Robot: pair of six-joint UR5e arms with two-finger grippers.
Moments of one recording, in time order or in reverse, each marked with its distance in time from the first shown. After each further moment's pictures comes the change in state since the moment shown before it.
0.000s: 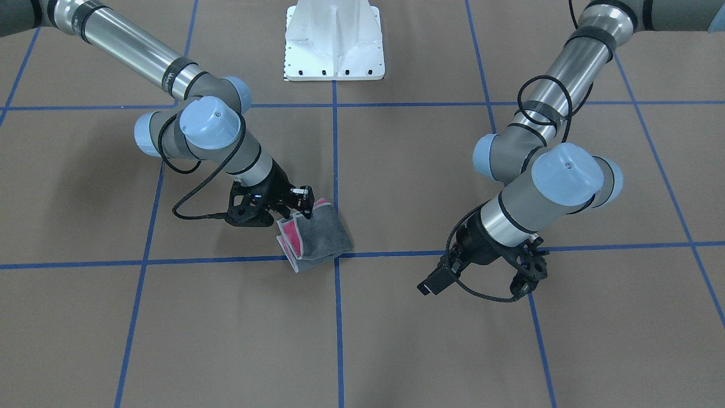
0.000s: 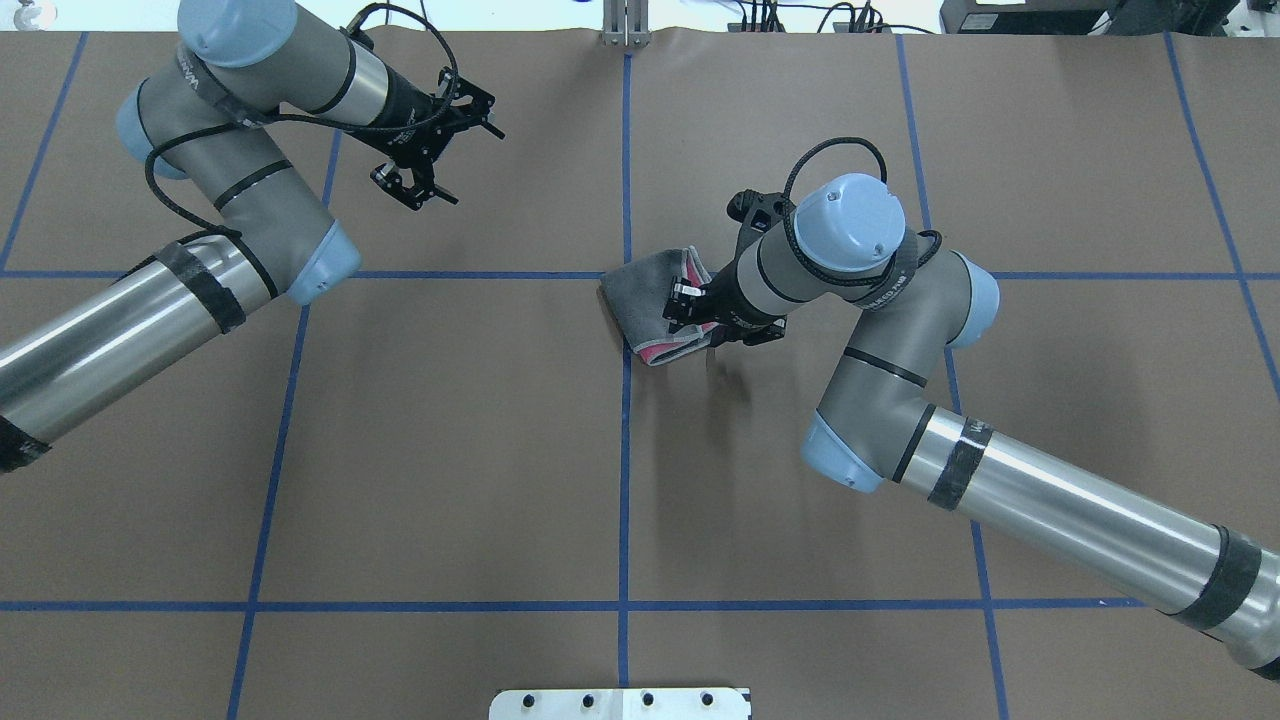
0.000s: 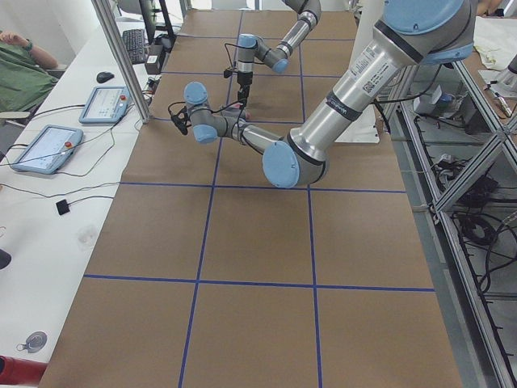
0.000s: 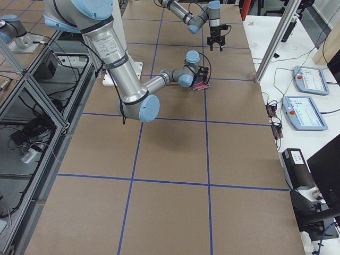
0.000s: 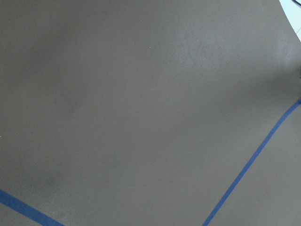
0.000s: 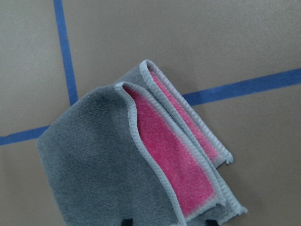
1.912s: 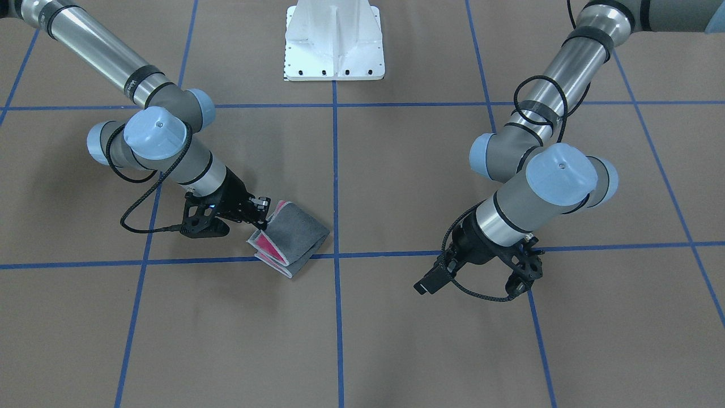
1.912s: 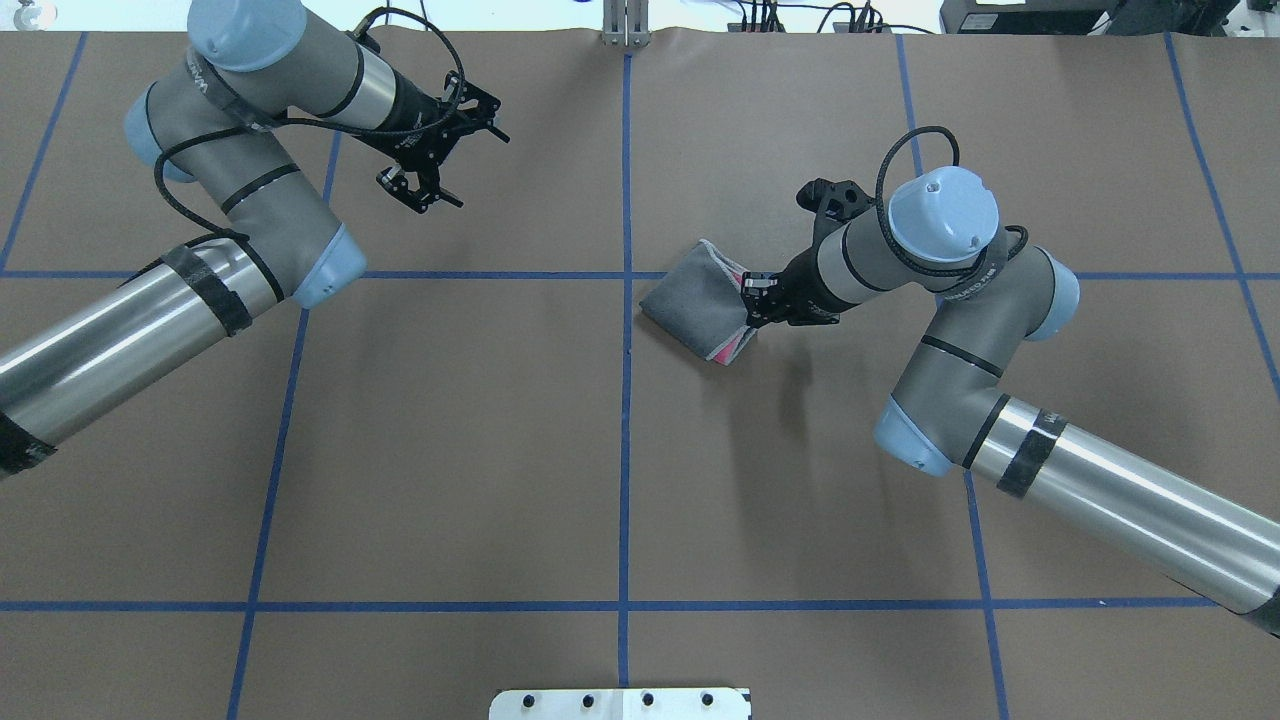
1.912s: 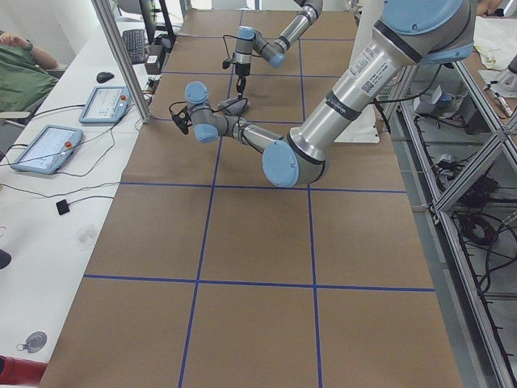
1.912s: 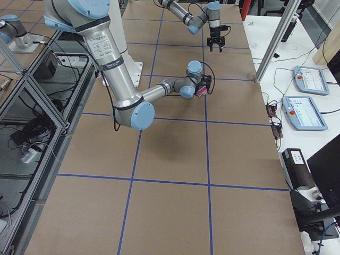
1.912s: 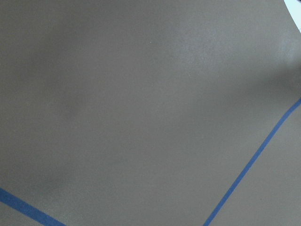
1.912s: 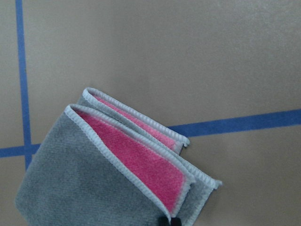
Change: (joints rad) left arm 0.008 -0.005 0.003 0.006 0.006 -0.001; right arm 0.068 -0.115 0.017 0.115 0.041 -0.082
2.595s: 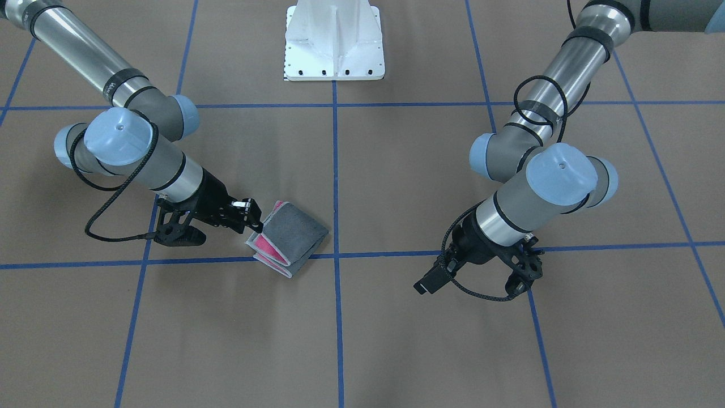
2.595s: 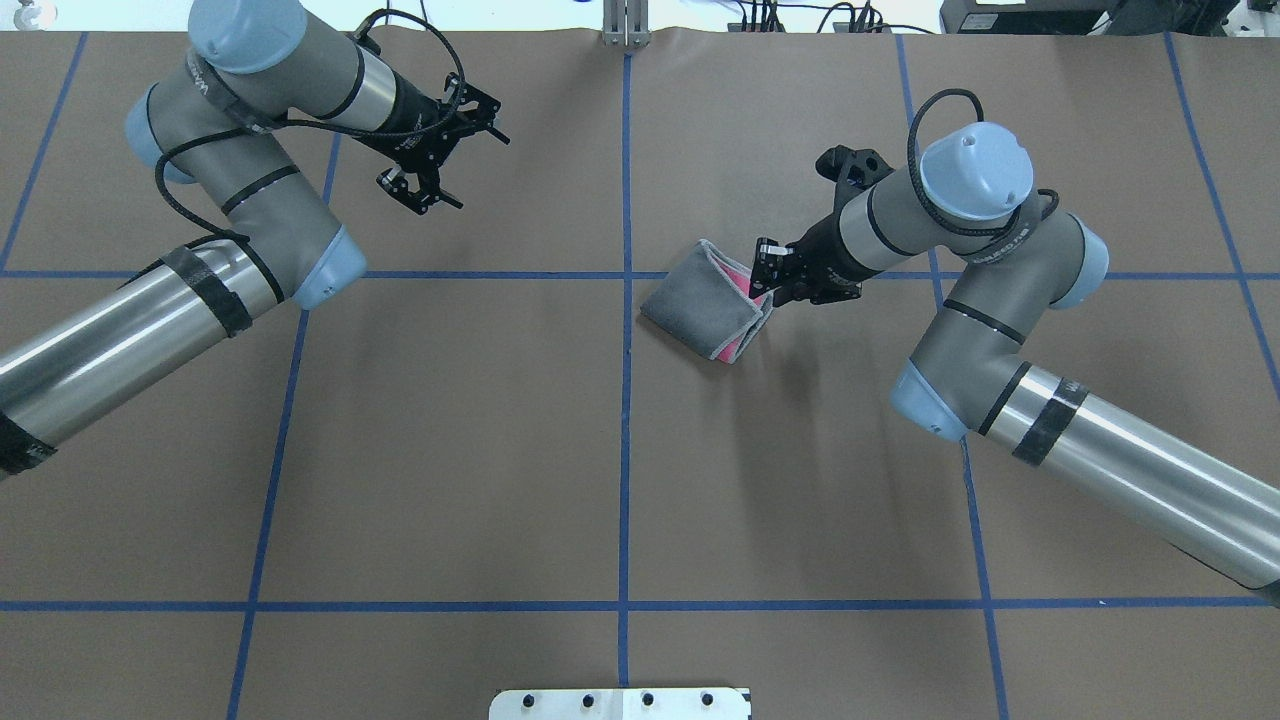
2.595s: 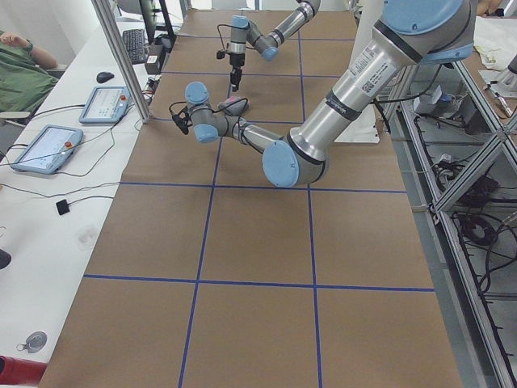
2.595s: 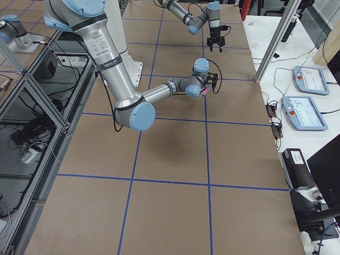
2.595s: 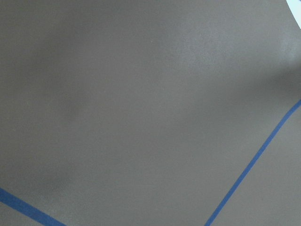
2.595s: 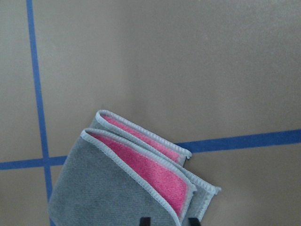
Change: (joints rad) left arm -0.004 0.001 -0.005 -0.004 0.000 0.002; right arm 0.114 0.006 0.021 -0.005 0.145 0.017
